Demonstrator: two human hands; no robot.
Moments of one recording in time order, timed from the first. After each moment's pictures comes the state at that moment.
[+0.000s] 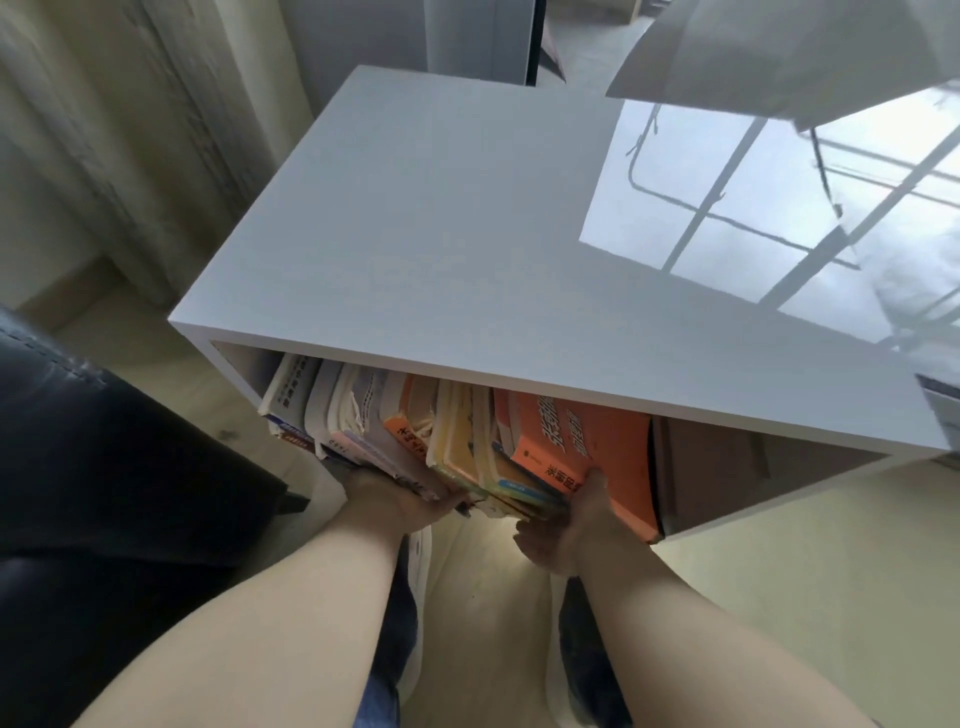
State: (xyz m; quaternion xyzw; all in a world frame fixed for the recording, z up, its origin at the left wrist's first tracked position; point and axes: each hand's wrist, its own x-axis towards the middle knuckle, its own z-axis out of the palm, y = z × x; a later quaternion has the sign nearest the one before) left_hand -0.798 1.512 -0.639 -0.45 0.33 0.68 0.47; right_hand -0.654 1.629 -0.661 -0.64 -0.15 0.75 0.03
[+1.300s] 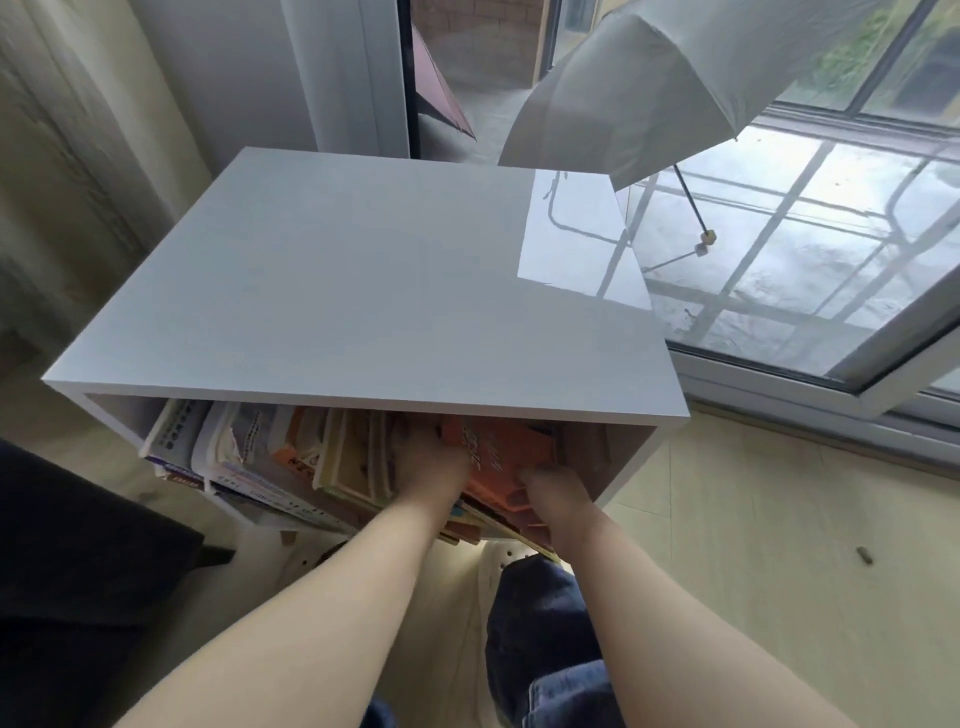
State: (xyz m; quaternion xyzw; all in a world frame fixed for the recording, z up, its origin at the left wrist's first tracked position) left_hand -0.688 1.607 -0.569 0.11 0.83 0.43 0.33; right_hand -0.585 1.668 -0.571 -0.59 -0.49 0.64 0.03
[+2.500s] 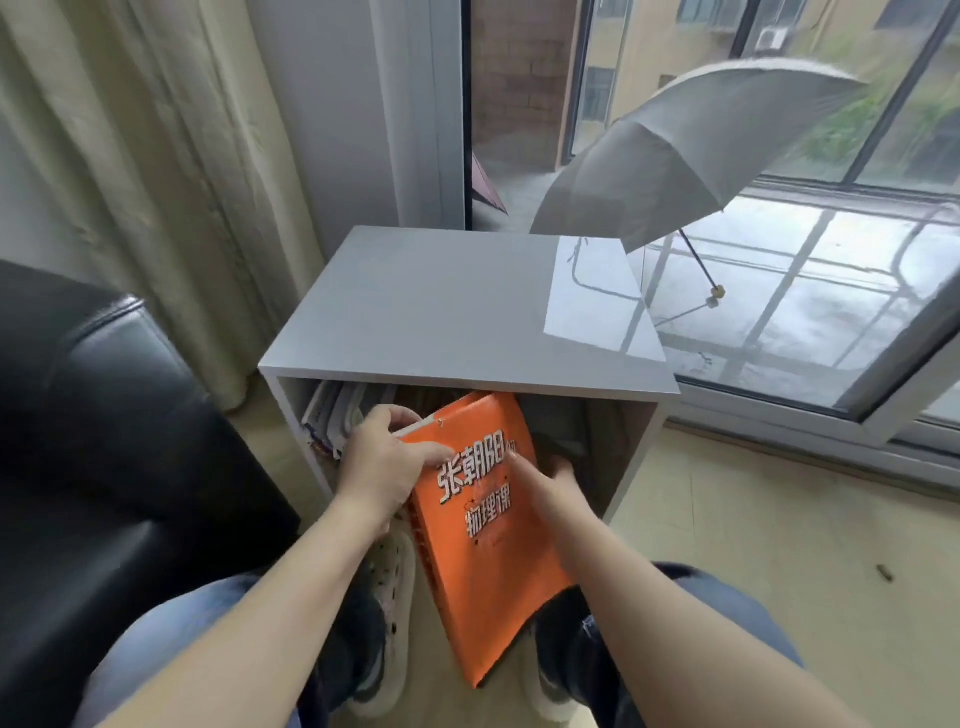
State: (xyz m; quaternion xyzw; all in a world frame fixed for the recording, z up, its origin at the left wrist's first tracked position) left_hand -0.686 1.474 -0.466 0.19 0.79 0.52 0.25; right_hand -0.566 1.582 -0.515 -0.51 -0.53 0.67 0.09
